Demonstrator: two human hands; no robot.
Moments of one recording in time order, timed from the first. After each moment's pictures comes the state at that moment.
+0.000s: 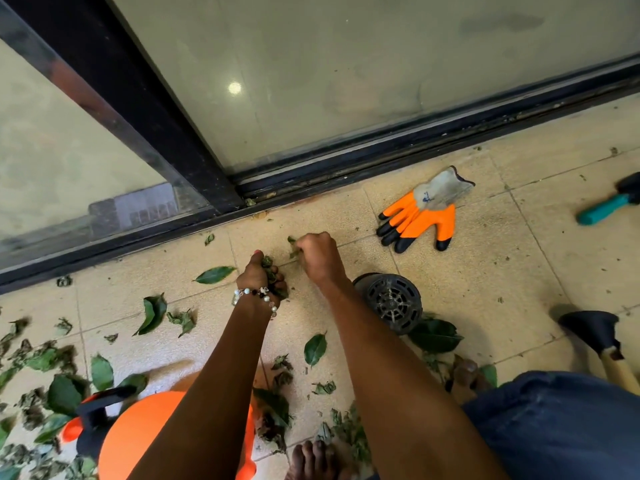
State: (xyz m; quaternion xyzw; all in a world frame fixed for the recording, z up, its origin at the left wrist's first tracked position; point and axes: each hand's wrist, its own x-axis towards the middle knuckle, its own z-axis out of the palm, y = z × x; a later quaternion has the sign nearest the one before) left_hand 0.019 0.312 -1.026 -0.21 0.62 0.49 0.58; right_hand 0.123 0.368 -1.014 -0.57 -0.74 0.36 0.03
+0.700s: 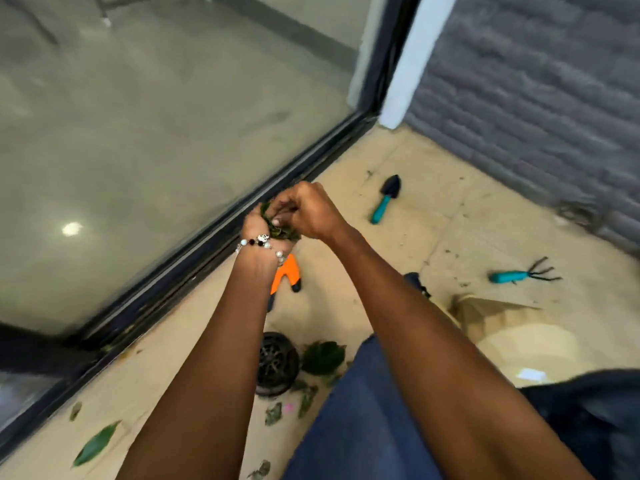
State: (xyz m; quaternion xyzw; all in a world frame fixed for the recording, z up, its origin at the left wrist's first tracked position) left_hand 0.249 0.465 -0.813 0.00 0.41 0.44 0.80; right_hand 0.347 0.454 -0.792 -0.64 -0.67 0.29 0.24
